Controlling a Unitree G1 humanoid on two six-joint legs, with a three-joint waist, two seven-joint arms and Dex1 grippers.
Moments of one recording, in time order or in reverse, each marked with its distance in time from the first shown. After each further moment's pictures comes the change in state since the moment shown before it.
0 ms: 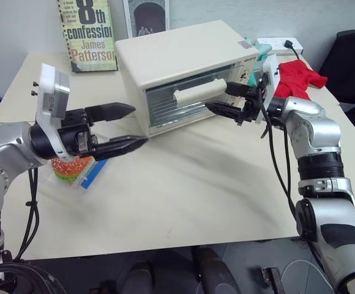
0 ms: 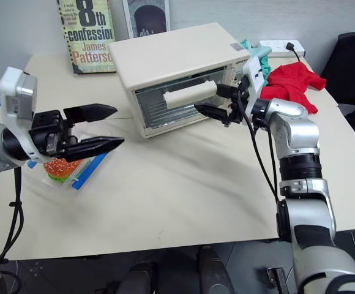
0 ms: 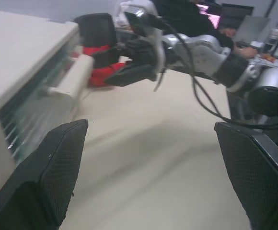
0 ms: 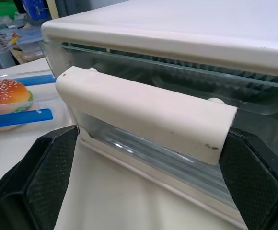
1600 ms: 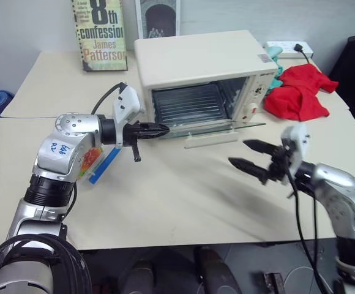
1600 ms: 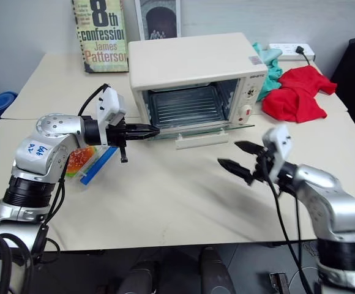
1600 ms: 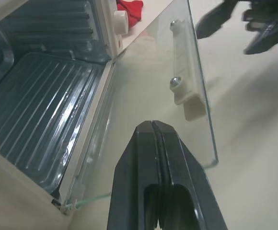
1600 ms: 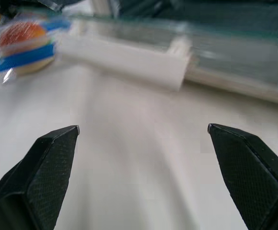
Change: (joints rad) left arm -0.228 -0.254 -0.405 0.368 0.675 -0.336 -0.256; right arm 0.798 -0.216 -0.226 -0.755 0.296 0.252 -0.166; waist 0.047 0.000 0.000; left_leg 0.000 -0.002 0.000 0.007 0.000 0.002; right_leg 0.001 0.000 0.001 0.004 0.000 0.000
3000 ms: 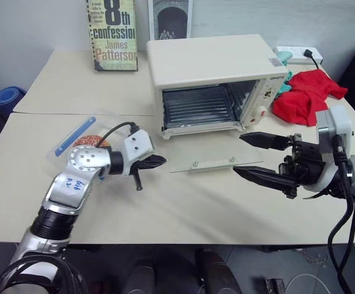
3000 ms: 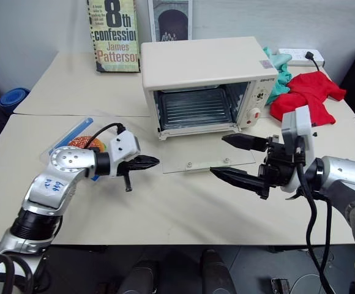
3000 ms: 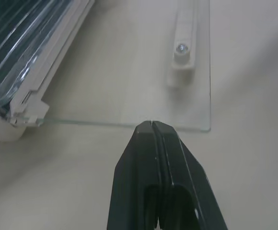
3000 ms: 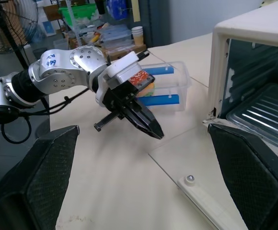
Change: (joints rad) left arm 0.199 -0.140 -0.082 -0.169 0.230 0.040 0.109; right arm -0.147 -0.157 -0.016 -0.162 0.417 0.080 -0.043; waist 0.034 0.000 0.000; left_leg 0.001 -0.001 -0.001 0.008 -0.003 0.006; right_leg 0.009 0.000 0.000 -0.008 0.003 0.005
